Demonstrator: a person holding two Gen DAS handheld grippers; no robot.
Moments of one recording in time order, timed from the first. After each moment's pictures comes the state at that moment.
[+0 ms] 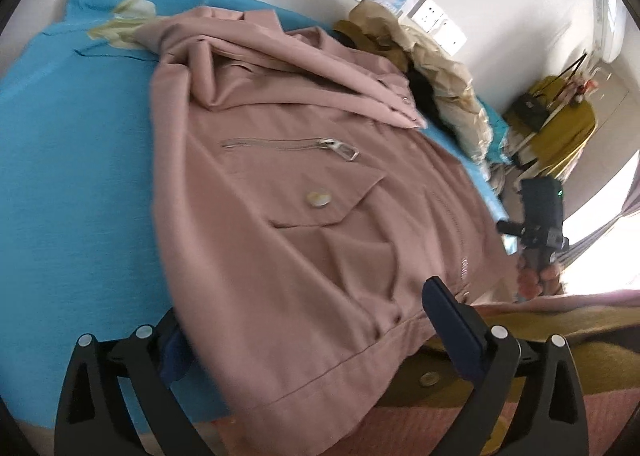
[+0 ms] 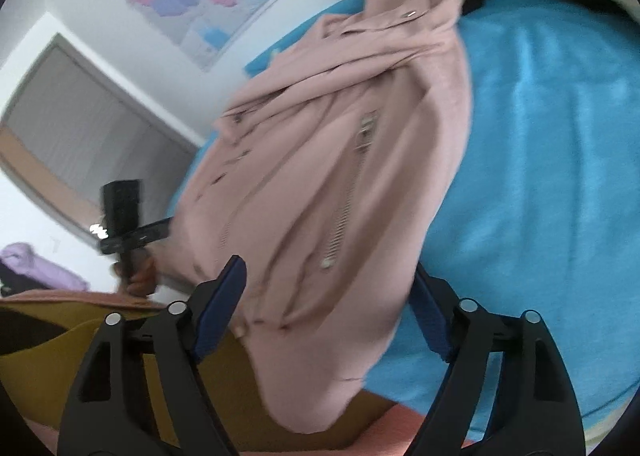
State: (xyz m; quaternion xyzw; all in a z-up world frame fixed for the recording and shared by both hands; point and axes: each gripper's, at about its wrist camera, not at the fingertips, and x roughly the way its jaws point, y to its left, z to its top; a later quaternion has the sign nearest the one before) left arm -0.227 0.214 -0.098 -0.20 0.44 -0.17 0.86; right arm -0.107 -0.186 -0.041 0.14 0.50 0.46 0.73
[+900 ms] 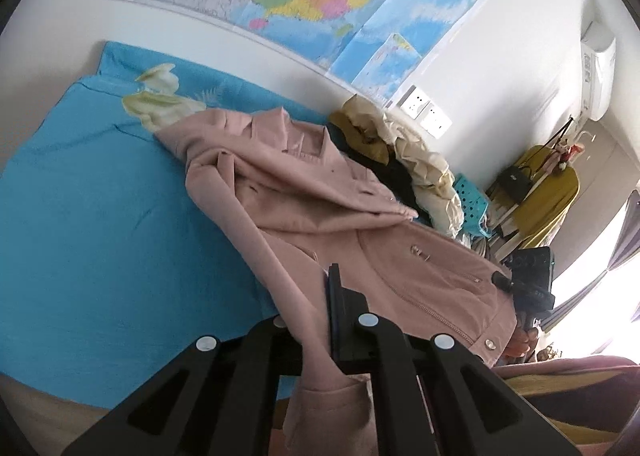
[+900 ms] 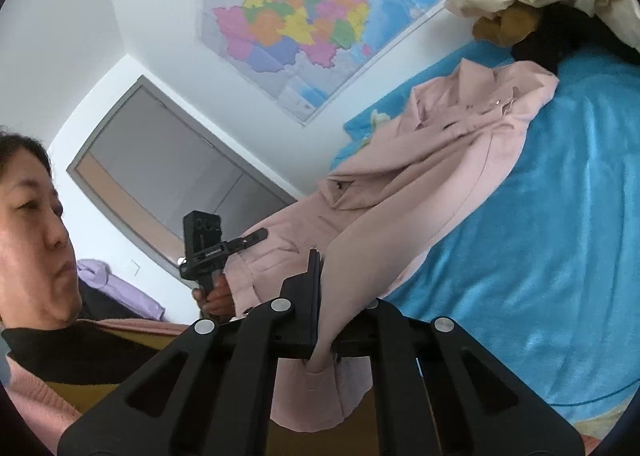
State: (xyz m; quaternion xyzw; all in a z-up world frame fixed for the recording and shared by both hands) left arm -0.263 0.247 -0.010 -0.25 0.33 -0.14 0.90; right arm -0.126 -0.216 0.036 0.25 0.39 0.55 0.69
